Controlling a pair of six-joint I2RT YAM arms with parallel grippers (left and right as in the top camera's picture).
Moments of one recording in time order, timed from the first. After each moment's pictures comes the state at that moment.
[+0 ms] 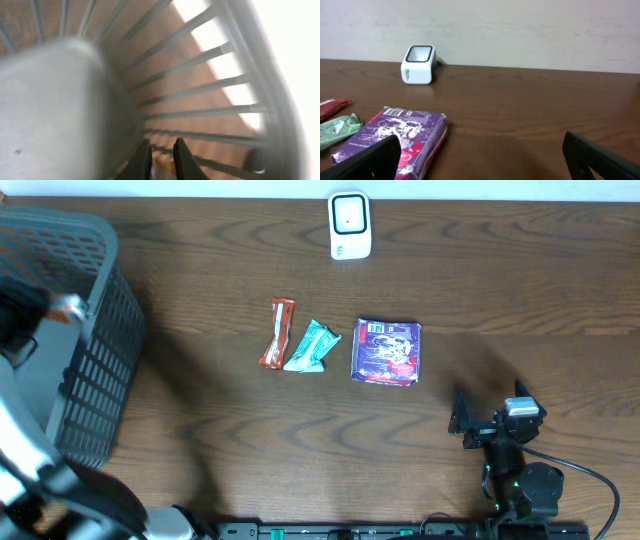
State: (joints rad) left arm 0.72 1.60 1.49 -0.69 0.50 -0.41; right arm -0.02 0.01 0.01 -0.06 -0.10 -0.01
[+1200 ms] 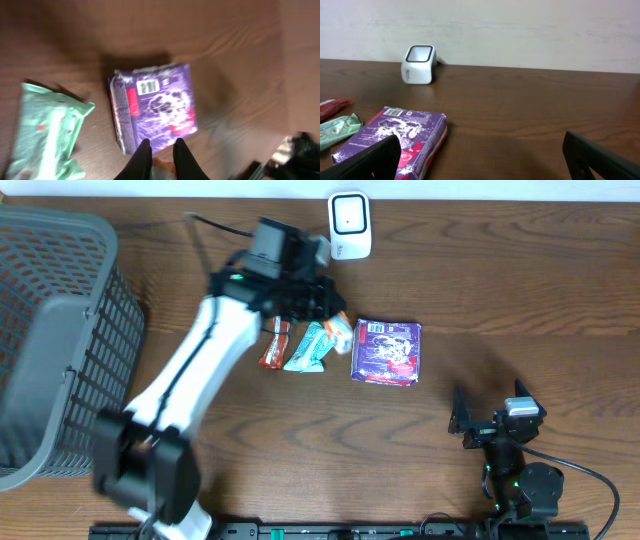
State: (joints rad) left arm -0.39 1.79 1.49 -0.68 0.55 -0.40; right arm -0.01 0.01 0.01 -0.06 -0.10 -0.01
